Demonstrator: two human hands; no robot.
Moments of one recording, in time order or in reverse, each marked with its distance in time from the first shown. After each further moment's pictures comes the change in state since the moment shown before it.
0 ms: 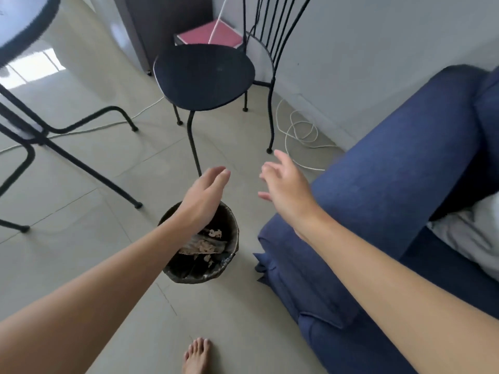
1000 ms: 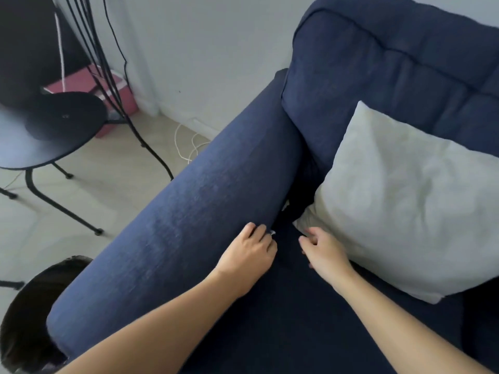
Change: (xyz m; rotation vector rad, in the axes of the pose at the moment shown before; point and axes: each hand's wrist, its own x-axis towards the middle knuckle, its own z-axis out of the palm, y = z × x) left_hand -0.006 0.119 0.404 1.548 -0.445 0.977; right_hand -0.051 0.239 -0.369 -0.228 0.305 0.369
